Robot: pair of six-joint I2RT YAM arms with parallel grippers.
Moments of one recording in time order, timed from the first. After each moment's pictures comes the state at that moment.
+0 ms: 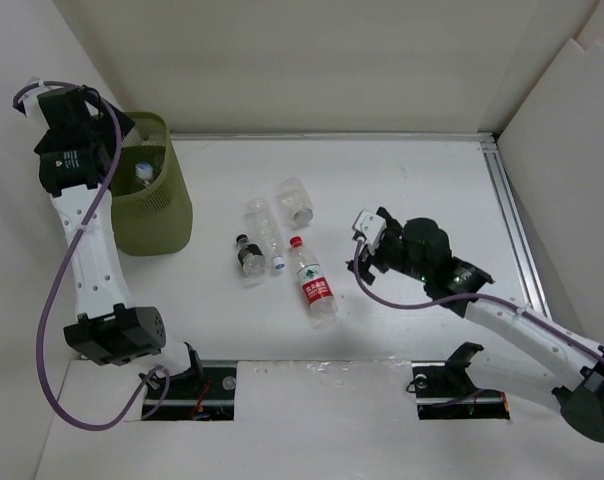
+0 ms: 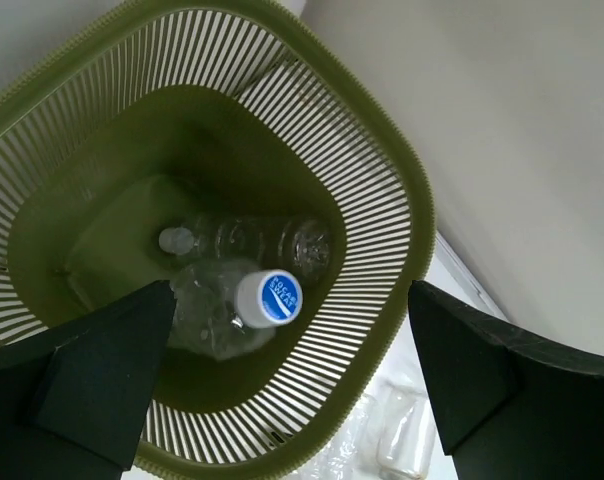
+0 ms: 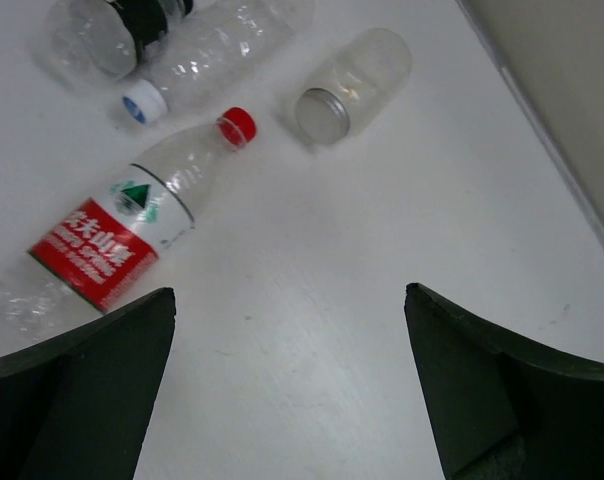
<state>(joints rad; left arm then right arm) 0.28 1.47 1.87 -0.85 -0.18 -0.62 0.66 1.01 0.79 -0.14 -0.19 -0.48</state>
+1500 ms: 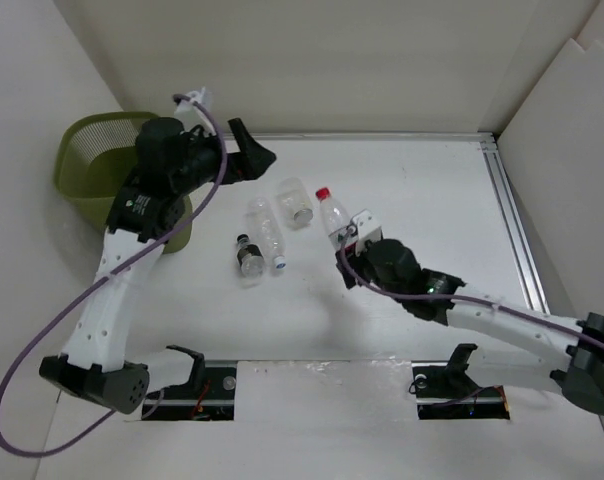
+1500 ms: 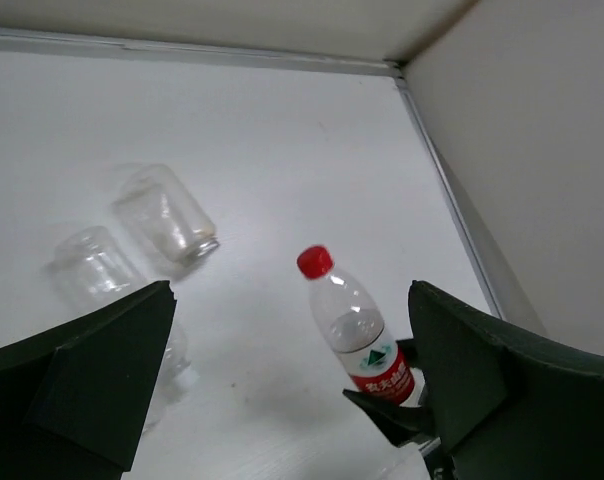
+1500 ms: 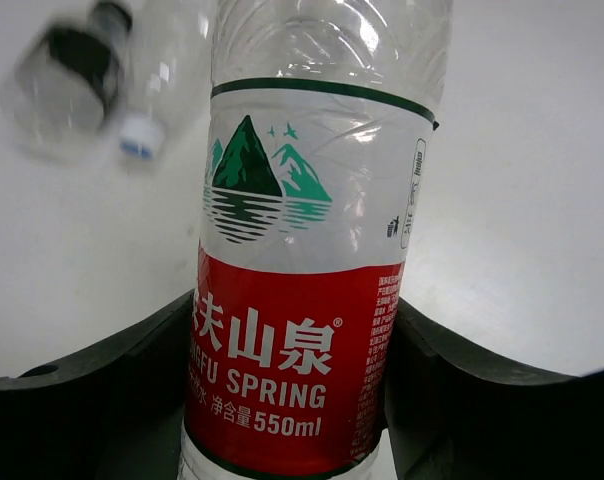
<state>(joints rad) -0.25 1.19 1.56 -0.64 0.28 -0.47 0.96 1.14 0.66 -0.05 0.33 0.15</state>
